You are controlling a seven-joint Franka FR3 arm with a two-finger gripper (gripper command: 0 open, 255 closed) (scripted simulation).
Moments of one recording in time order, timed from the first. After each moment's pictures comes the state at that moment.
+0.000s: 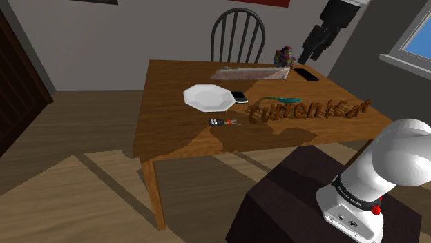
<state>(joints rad) 0.01 -0.83 0.04 -2.35 0.05 1.68 0.02</state>
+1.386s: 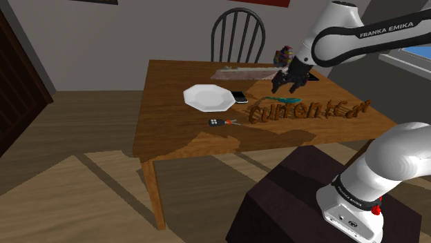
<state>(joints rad) -0.18 -0.60 0.03 -2.70 0.01 2.32 0.28</state>
